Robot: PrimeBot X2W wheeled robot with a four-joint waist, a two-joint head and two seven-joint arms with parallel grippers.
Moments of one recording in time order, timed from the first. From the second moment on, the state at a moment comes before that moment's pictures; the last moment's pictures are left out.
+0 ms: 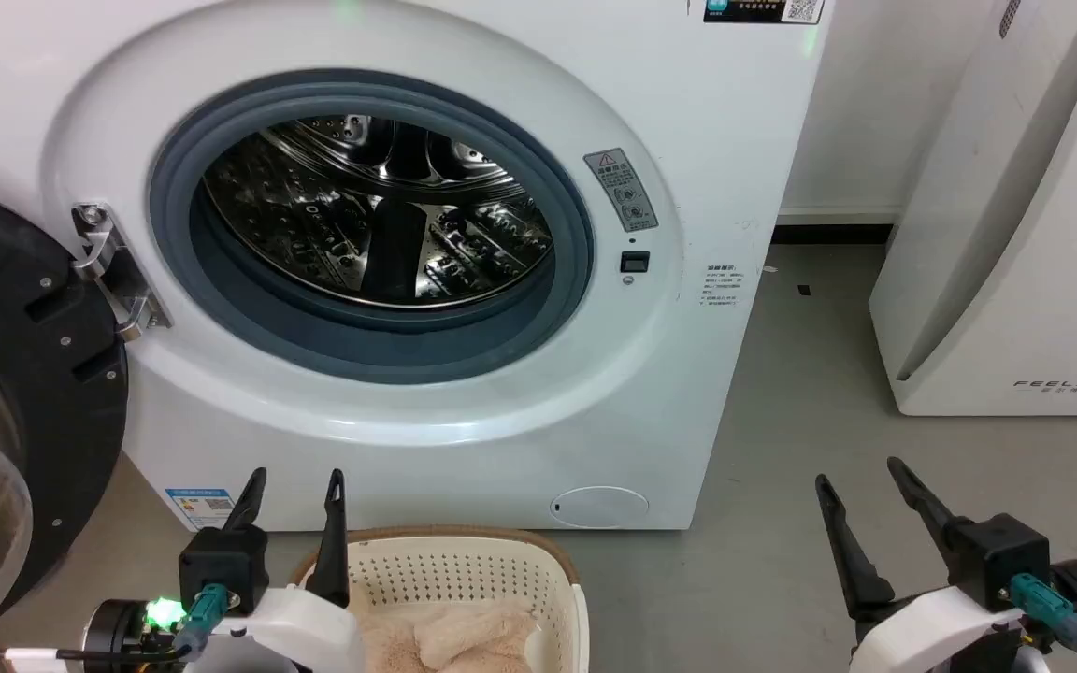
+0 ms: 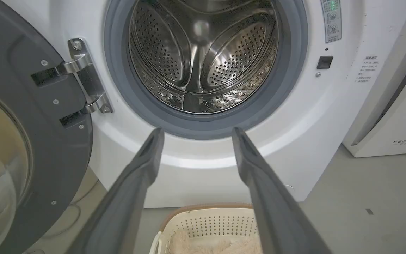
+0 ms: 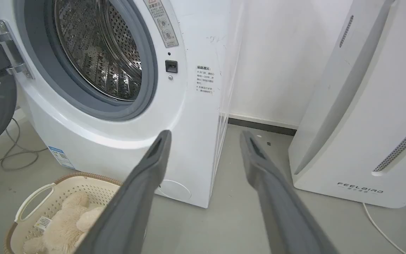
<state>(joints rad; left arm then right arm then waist) 0.02 0.05 0.00 0.01 0.00 0.00 0.00 0.01 -0.05 0.01 0.00 0.01 0.13 0.00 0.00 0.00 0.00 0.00</state>
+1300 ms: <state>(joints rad) -0.07 0.07 -0.06 0.20 -0.02 -0.04 -0.08 0.00 -0.05 0.02 -0.01 0.02 0.13 -0.08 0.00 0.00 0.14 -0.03</state>
